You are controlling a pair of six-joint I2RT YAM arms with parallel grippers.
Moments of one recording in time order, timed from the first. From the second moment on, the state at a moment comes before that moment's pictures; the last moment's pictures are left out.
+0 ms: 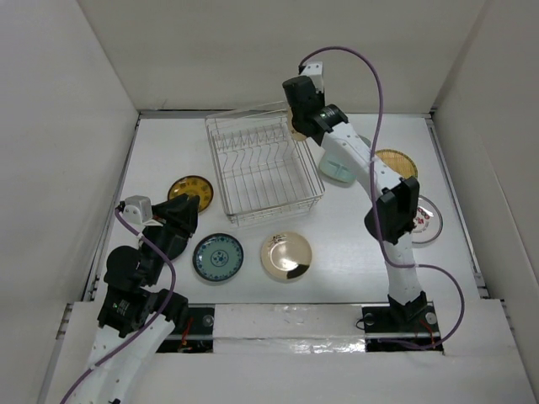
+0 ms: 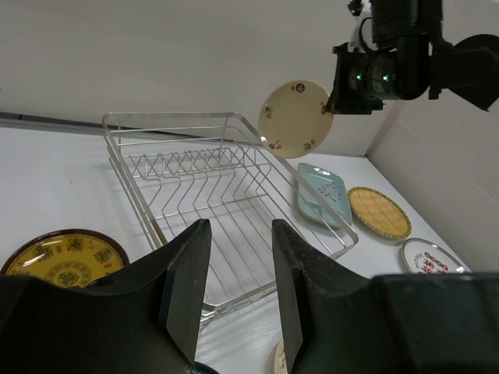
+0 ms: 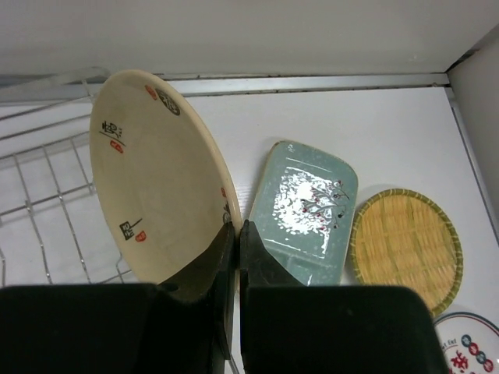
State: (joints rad) left arm -0.40 0.22 0.57 -0.16 -0.09 -0.33; right arm 0.58 2.13 2.24 -0.65 0.80 0.19
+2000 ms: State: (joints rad) left arm -0.43 0.20 0.57 -0.16 -0.10 -0.33; right arm -0.37 1.66 0.87 0.19 -0.05 0.68
